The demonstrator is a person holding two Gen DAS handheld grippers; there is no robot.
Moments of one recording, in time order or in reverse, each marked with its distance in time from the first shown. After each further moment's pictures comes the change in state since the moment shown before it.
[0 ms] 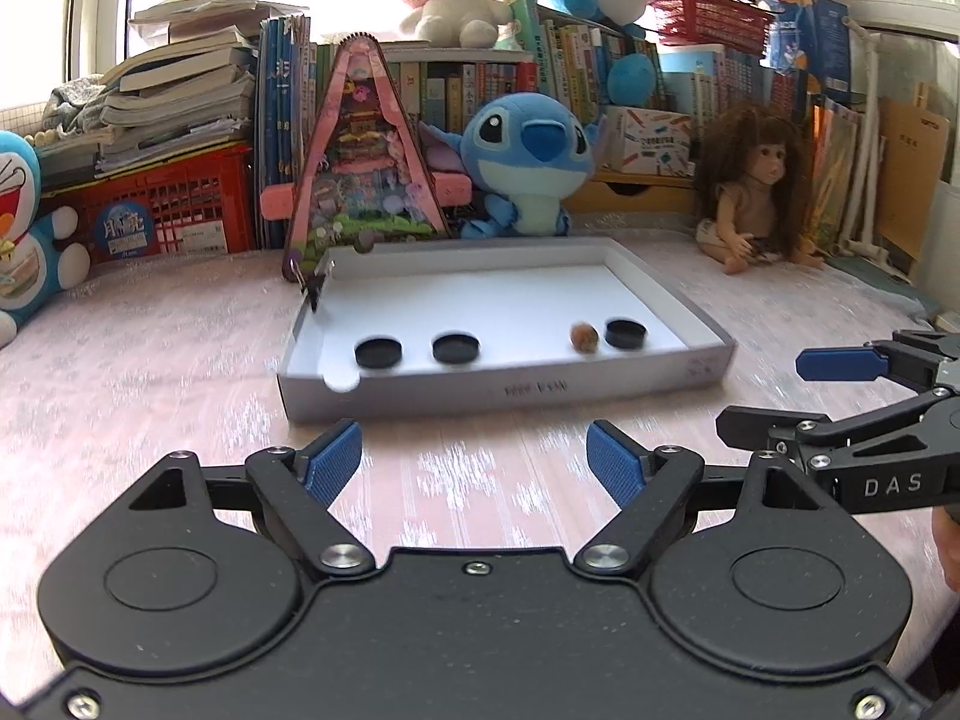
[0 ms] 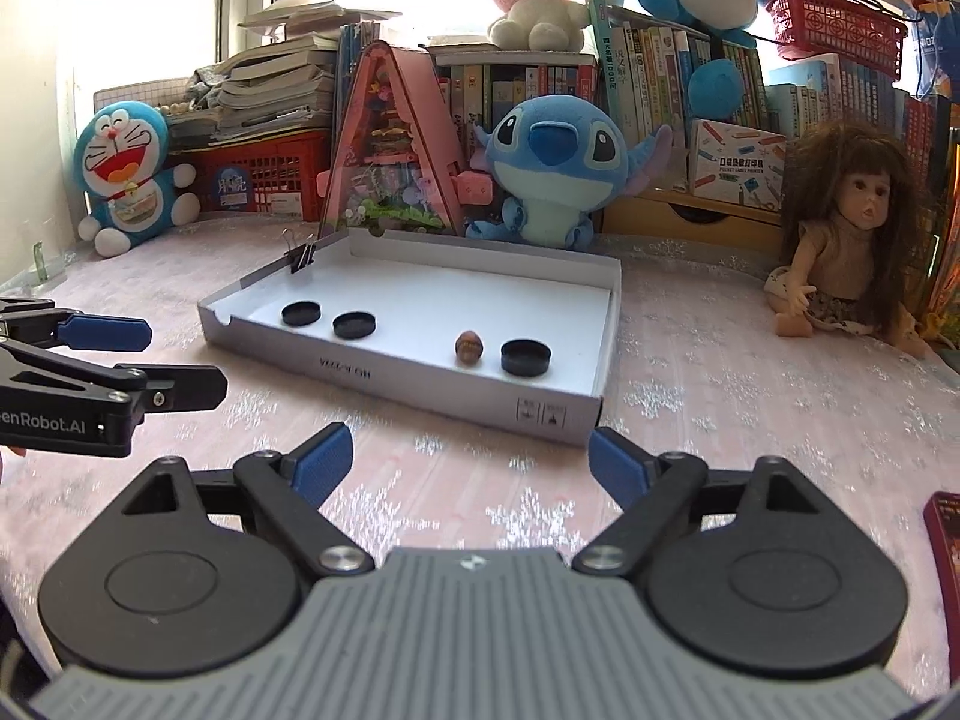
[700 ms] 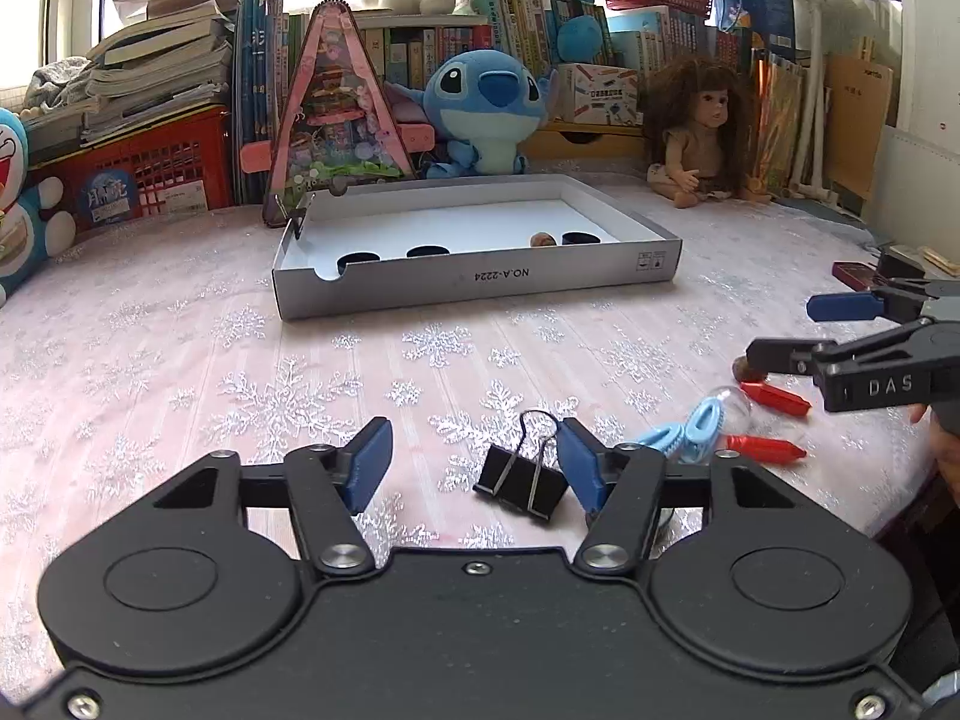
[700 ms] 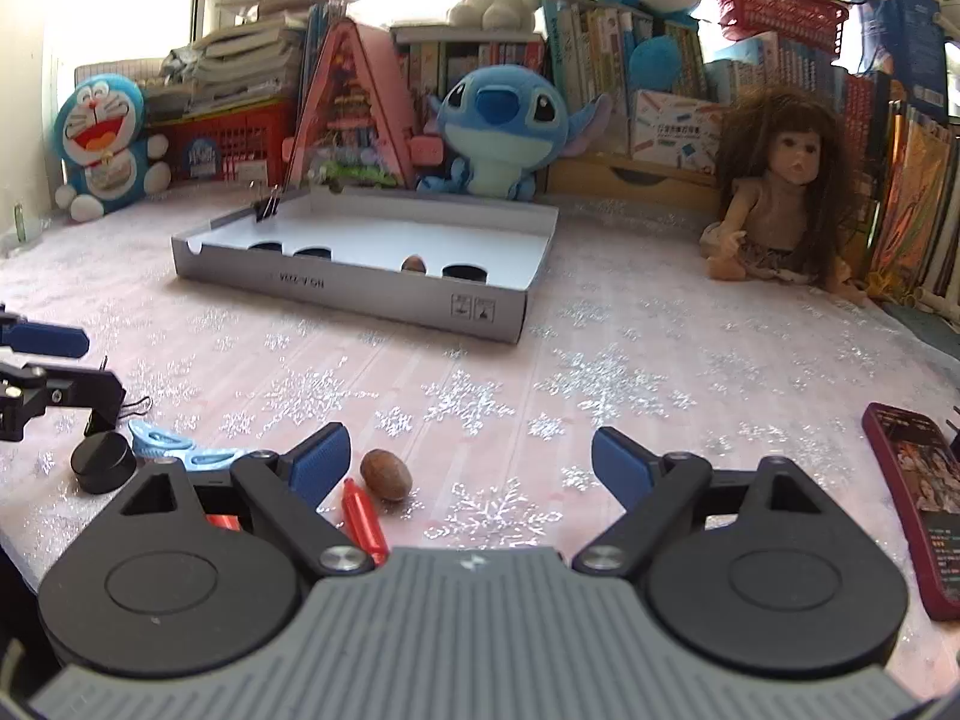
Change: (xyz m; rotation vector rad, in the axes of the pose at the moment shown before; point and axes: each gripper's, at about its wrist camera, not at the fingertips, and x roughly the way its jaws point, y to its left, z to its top) left arm -0.037 0.008 -0.058 0.060 0.038 -0.077; right arm -0.032 -0.014 -0.050 0.011 -0.007 -0.087
